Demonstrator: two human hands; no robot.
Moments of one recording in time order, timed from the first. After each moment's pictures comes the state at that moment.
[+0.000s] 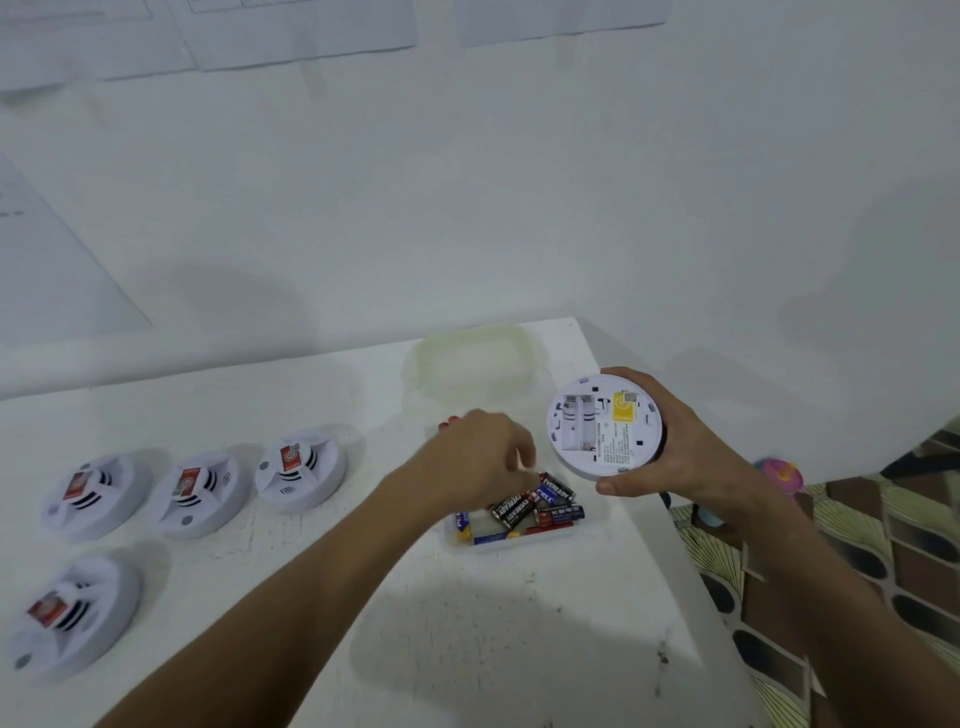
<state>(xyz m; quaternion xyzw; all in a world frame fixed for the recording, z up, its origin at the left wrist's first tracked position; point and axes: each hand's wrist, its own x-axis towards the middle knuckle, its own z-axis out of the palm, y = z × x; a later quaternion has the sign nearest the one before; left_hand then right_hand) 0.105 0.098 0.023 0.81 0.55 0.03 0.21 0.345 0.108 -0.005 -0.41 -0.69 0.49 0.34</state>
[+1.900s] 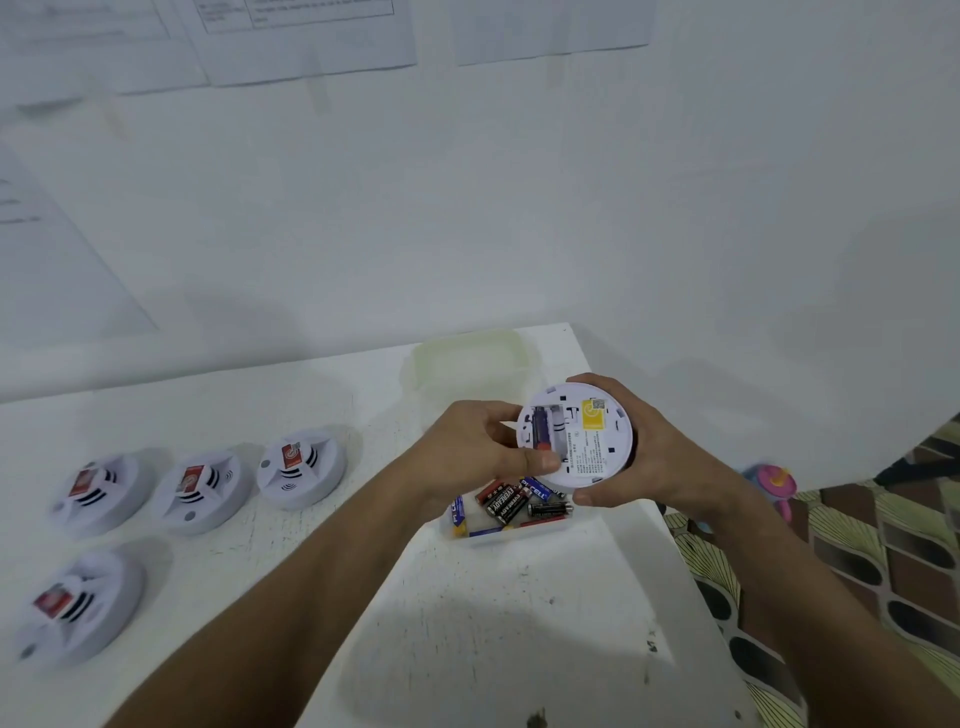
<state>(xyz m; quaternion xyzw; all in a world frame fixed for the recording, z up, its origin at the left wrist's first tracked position) 0.108 0.072 0.047 0.55 0.55 0.27 0.57 0.330 0.092 0.009 -0.35 -0.70 0.54 0.33</state>
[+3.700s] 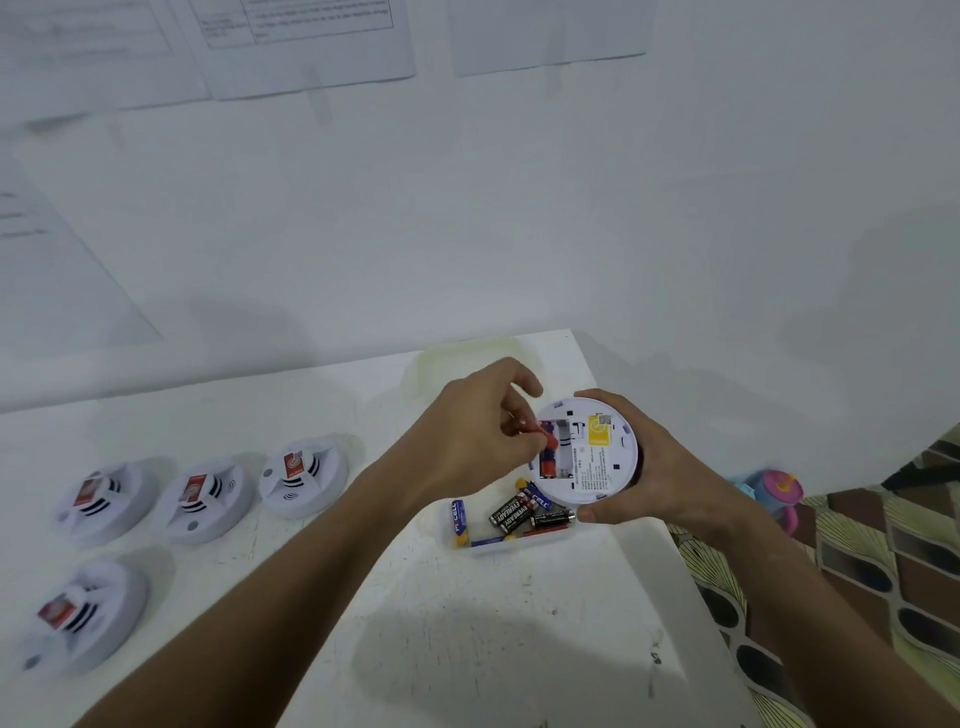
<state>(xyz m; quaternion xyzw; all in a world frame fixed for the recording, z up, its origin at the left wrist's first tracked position) 0.112 0.072 0.078 0.74 0.55 0.24 0.30 0.332 0.086 0.004 -0.36 -0.69 0.53 0.33</state>
